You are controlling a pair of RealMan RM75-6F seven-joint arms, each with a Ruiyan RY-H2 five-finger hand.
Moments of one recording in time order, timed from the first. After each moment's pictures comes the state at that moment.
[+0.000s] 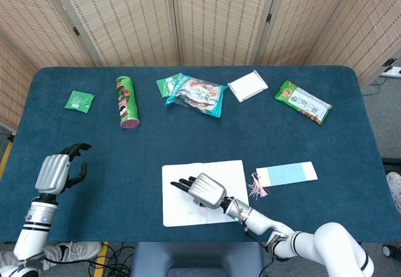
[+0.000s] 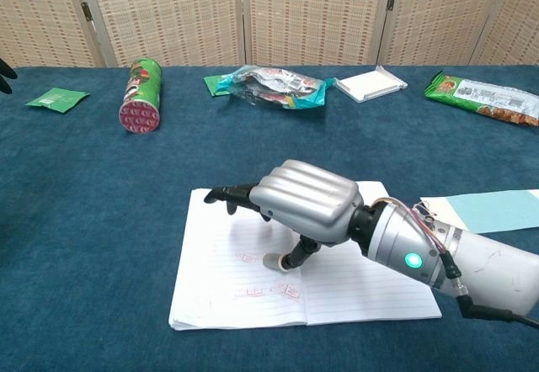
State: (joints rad) left arm -0.35 -1.25 -0.16 -1.64 1.32 1.28 0.01; right arm 0.81 -1.95 -0.03 -0.93 -1.74 1.12 0.01
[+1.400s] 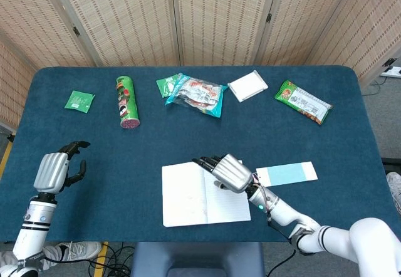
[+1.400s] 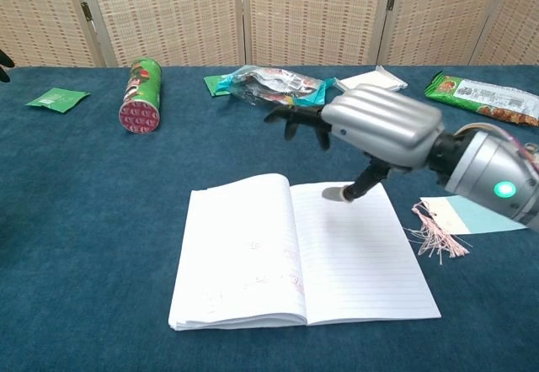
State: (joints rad) left arm -0.35 -1.25 -0.17 -1.65 1.33 1.30 0.01; right arm 0.74 -1.67 0.00 -1.14 -1.71 1.23 -0.04
